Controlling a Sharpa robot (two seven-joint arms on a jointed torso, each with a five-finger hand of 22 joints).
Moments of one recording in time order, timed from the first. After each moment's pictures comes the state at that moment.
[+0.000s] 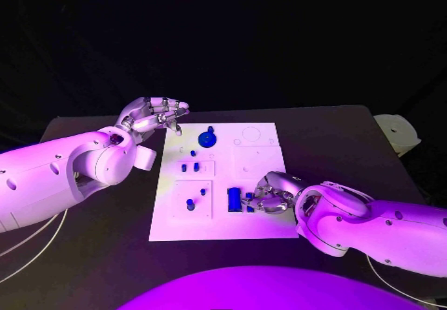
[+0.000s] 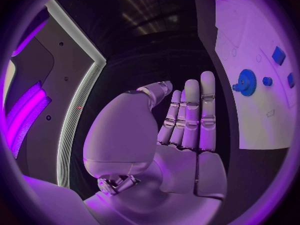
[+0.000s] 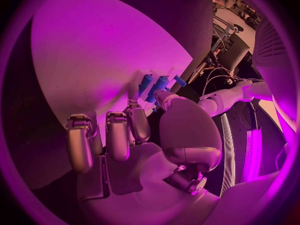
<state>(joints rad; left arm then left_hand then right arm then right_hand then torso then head) 1.17 -0.89 -0.03 1.49 -0.17 -0.23 0.36 1.37 -0.17 0.54 0.06 0.23 0.83 0.20 0.33 0.28 0.81 0.14 0.49 0.16 1.06 0.06 1.07 0.45 0.18 1.04 0.14 0.81 0.58 1.00 -0.93 -0.14 1.88 -1.38 -0.41 -0.52 0.95 -0.15 0.36 0.29 0.19 1.04 0.05 0.45 0.68 1.46 -0.02 1.27 1.31 1.47 -0.08 1.51 1.31 0.01 1.47 0.03 1.57 1.31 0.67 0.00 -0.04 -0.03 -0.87</state>
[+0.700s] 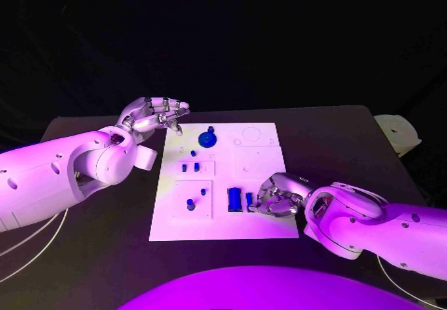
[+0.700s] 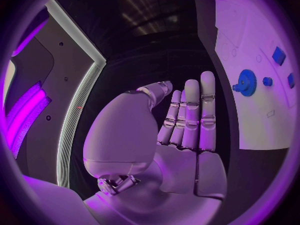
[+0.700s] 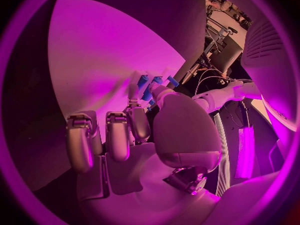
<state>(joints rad) 1.17 -0.89 -0.03 1.49 -0.17 -0.23 0.36 1.37 -0.17 0.54 0.06 0.23 0.83 0.20 0.33 0.28 0.81 0.14 0.49 0.16 1.06 0.06 1.07 0.45 0.18 1.04 0.14 0.81 0.58 1.00 -0.99 -0.14 1.91 -1.37 -0.40 -0.40 1.11 -0.17 0.33 0.25 0.14 1.03 0.05 0.45 0.68 1.46 -0.02 1.26 1.31 1.47 -0.08 1.51 1.31 0.01 1.47 0.03 1.55 1.31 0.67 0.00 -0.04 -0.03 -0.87</state>
